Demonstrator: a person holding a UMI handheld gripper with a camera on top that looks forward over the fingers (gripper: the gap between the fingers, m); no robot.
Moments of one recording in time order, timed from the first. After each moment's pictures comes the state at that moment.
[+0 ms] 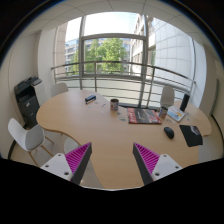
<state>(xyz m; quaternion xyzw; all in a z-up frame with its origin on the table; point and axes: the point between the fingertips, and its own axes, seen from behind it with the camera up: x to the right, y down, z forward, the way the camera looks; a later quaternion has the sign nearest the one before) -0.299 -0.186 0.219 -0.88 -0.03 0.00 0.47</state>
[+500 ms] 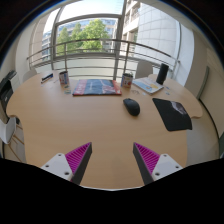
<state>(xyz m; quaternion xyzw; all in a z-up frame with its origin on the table) -0.014 -0.150 0.058 -0.92 0.04 -0.07 0.38</state>
